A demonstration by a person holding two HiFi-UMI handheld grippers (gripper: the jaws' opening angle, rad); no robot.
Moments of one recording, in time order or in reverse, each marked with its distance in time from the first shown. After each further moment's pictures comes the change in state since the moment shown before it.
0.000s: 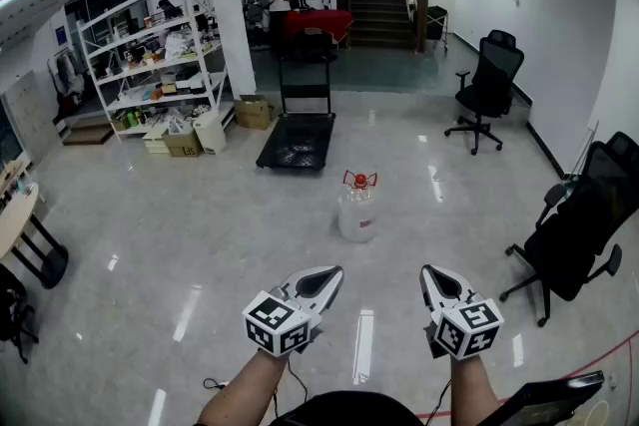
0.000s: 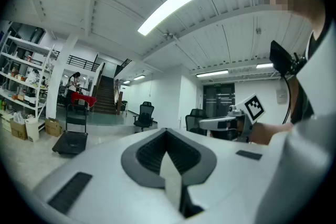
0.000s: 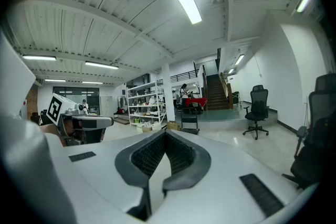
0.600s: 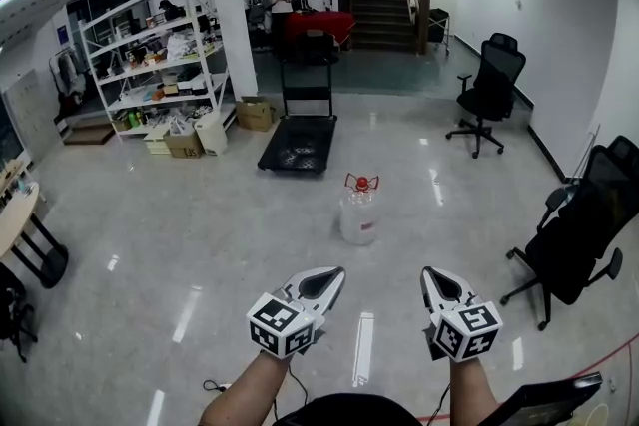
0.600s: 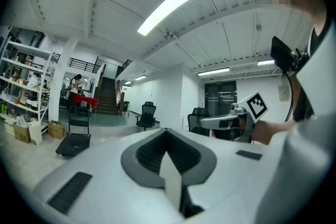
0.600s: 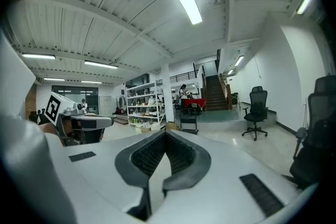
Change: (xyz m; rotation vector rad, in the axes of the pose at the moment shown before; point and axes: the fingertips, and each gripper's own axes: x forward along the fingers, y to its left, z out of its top) left arm 0.001 0.007 0.004 0.022 0.004 0.022; right arm 0.007 0.003 0.005 -0.005 -0.008 -0.015
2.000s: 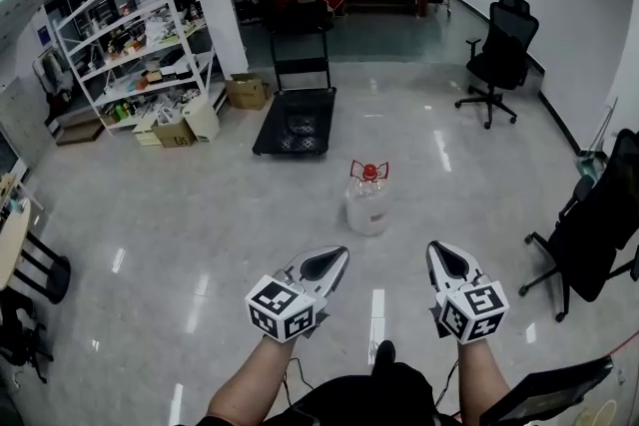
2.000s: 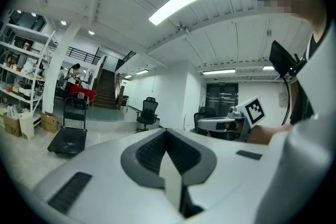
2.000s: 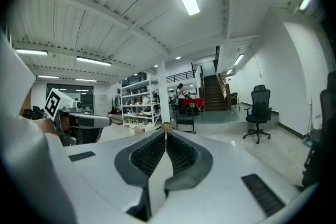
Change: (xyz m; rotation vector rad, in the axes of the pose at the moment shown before) left arm 0.129 0.169 -0.013 -0.071 0.028 -0.039; right arm 0.197 -0.081 0.005 -0.016 0.005 -0.015
